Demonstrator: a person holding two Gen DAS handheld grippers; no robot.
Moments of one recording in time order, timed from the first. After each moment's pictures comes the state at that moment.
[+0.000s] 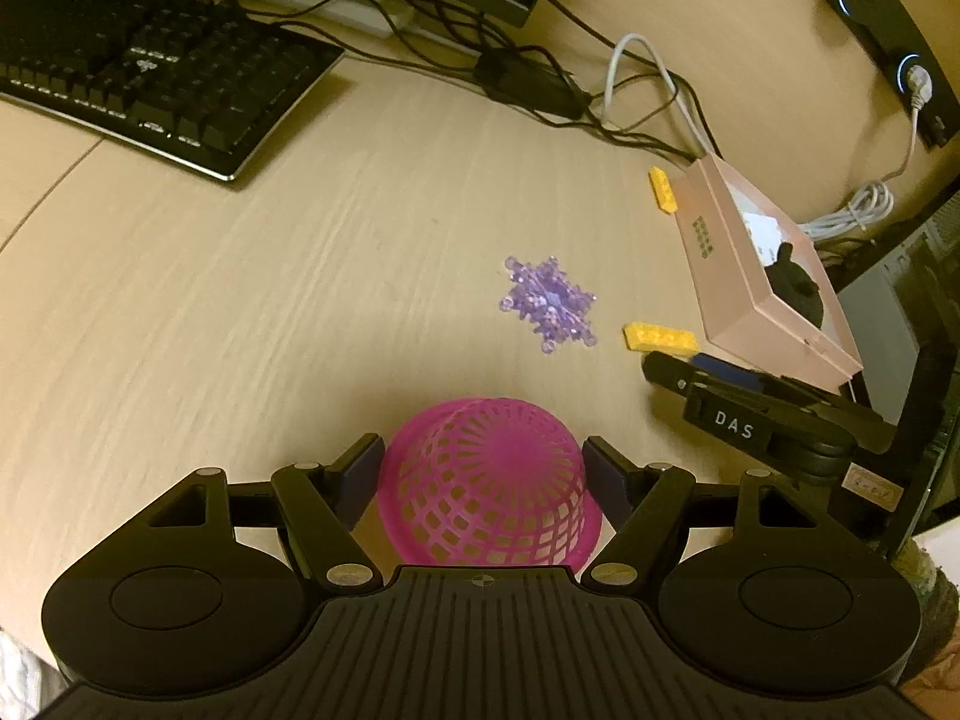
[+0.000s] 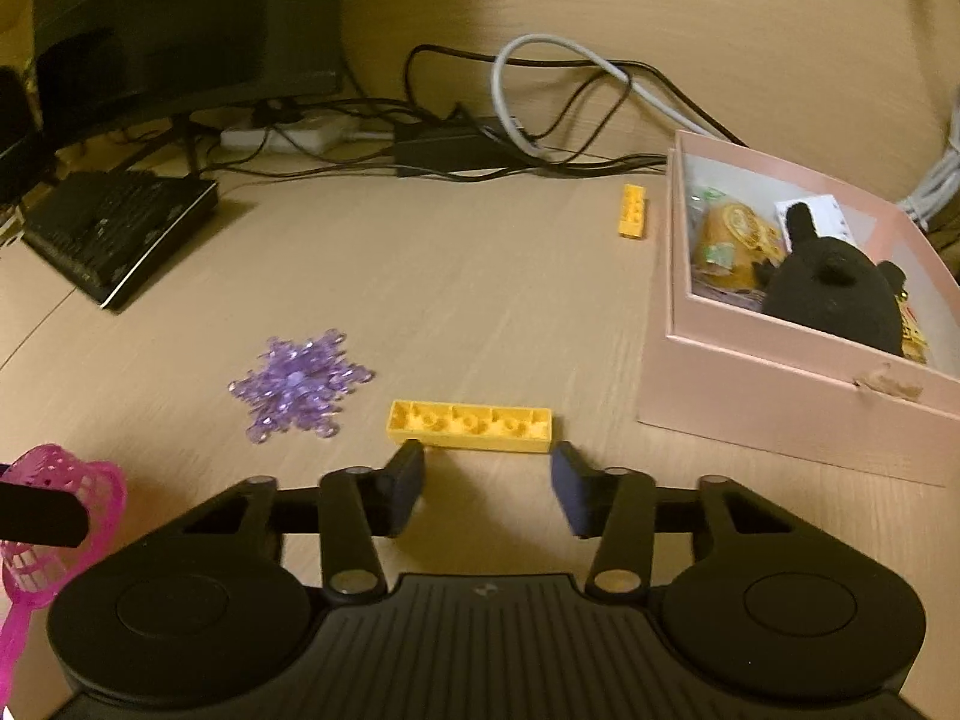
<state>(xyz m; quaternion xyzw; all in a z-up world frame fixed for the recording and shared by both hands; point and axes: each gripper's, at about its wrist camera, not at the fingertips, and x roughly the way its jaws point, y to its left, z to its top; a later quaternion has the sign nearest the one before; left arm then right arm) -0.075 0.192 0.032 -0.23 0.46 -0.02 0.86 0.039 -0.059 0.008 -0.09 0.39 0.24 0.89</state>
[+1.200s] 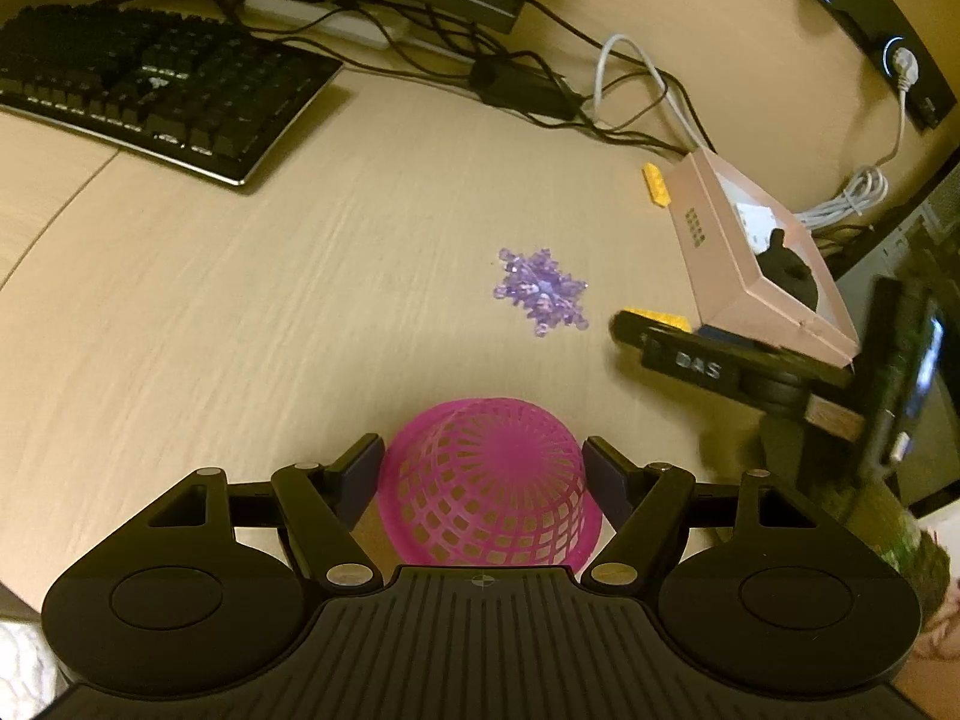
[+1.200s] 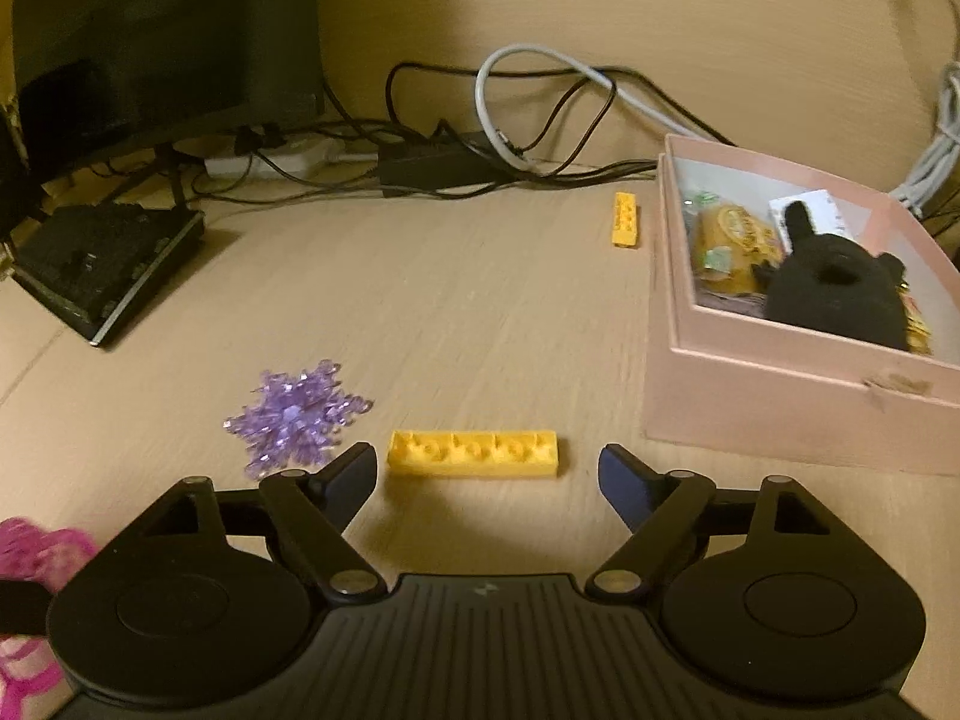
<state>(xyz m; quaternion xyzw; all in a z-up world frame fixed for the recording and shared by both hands) -0.094 0.181 0.041 -0.21 0.45 -0.02 0.87 0.054 -0.050 0.001 -0.07 0.38 0.21 0.90</state>
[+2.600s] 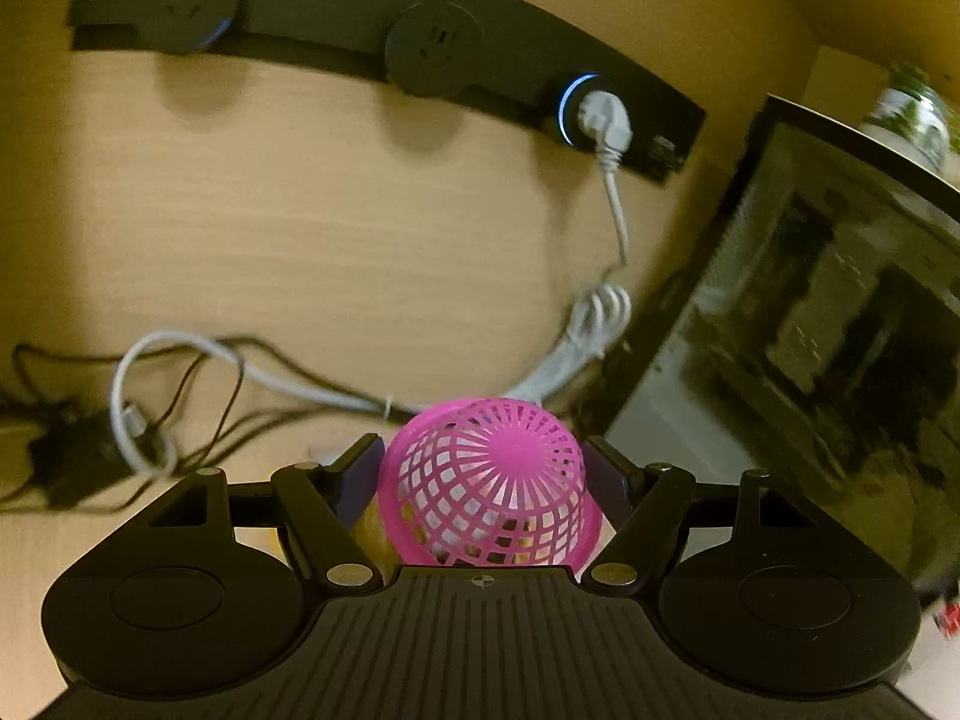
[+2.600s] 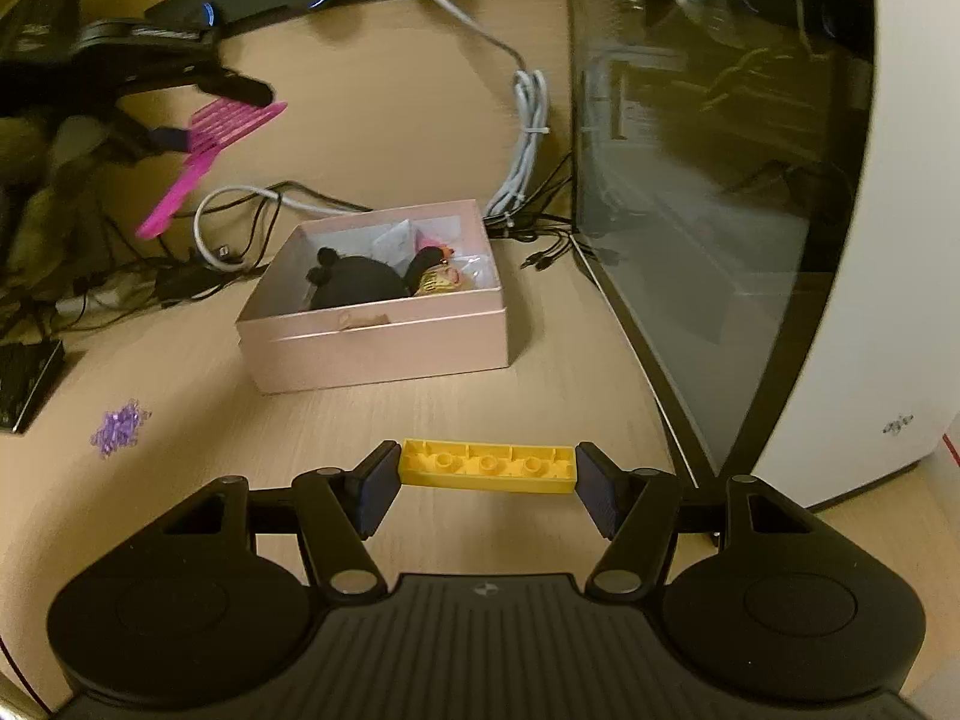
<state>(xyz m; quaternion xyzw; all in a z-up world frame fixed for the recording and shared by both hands) 0.134 0.004 0.160 -0.10 0.29 -0.24 0.92 -0.067 -0.273 0.073 0.03 0.33 0.03 0.94</state>
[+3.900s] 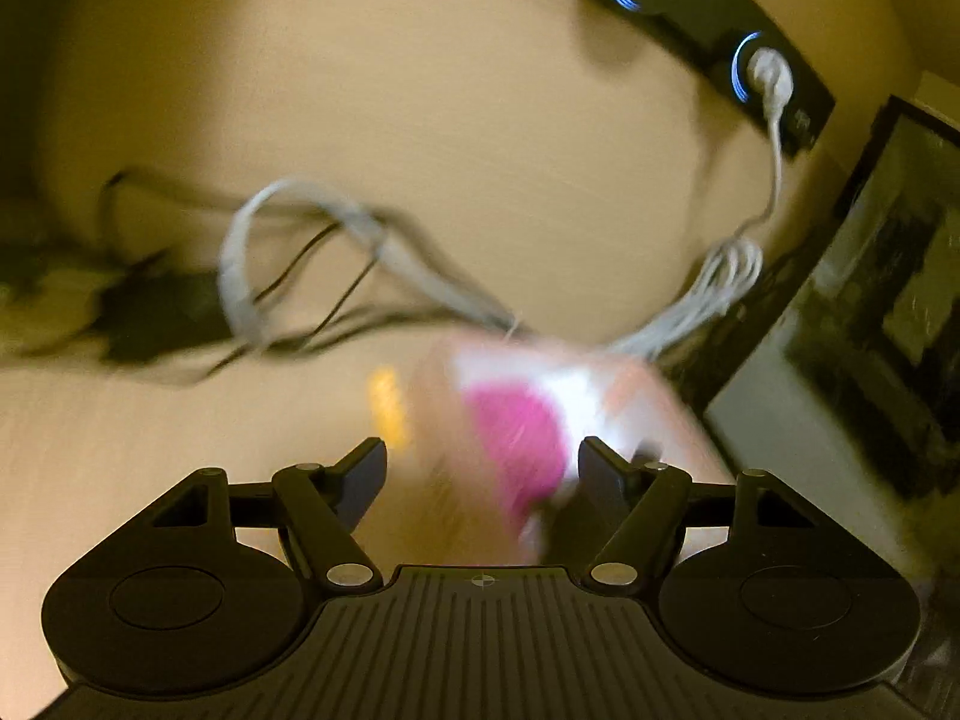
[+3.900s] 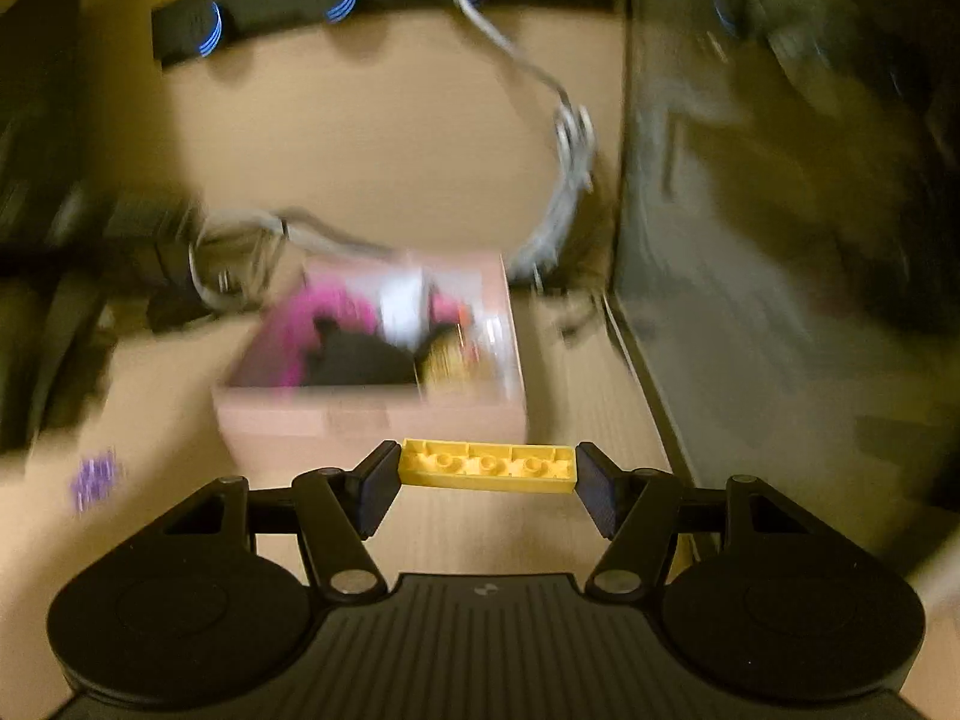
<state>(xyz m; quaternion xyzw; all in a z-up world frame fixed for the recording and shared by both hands) 0.106 0.075 0.081 -0.15 0.34 -0.16 0.91 0.022 -0.254 0.097 -0.01 0.28 0.07 0.96</state>
